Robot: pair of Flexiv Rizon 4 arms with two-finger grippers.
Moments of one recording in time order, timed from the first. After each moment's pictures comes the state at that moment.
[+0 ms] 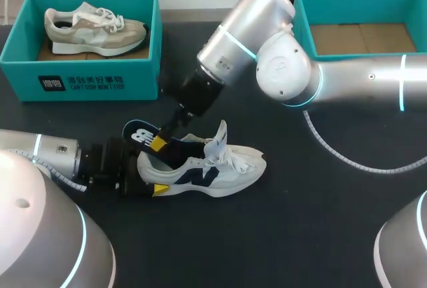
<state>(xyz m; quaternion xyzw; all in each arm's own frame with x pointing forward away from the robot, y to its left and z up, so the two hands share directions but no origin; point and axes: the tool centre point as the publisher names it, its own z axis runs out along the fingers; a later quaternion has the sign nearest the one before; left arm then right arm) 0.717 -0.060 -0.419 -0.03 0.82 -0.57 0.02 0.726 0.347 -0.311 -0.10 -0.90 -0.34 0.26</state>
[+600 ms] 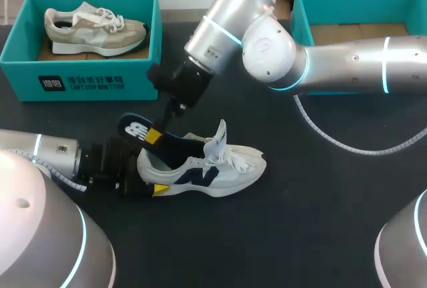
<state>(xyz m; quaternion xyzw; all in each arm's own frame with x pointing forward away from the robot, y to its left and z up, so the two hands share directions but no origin) 0.717 -0.060 -0.419 -0.03 0.82 -0.57 0.02 0.741 0.362 -0.301 -0.06 -0.90 -0.32 0.28</state>
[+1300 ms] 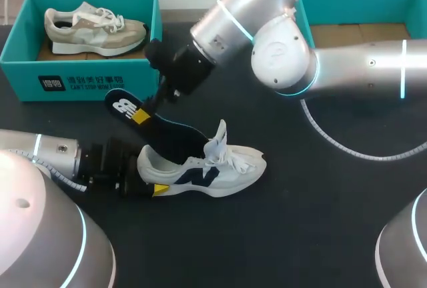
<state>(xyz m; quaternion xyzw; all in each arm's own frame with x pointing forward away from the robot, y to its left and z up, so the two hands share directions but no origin) 0.717 -0.060 -0.419 -0.03 0.82 -0.57 0.02 0.744 0.378 -0.243 -0.09 -0.89 -0.40 0.22</state>
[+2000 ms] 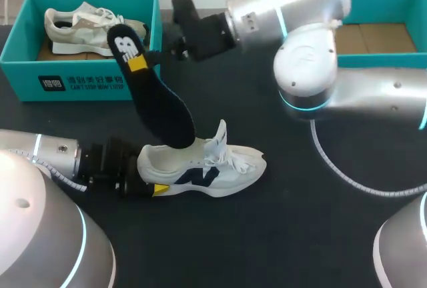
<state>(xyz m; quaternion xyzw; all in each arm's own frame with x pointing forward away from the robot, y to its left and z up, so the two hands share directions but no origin) 0.717 -0.060 -0.419 -0.03 0.82 -0.57 0.02 0.772 0.369 -0.123 -0.21 -0.77 -0.56 0.21</state>
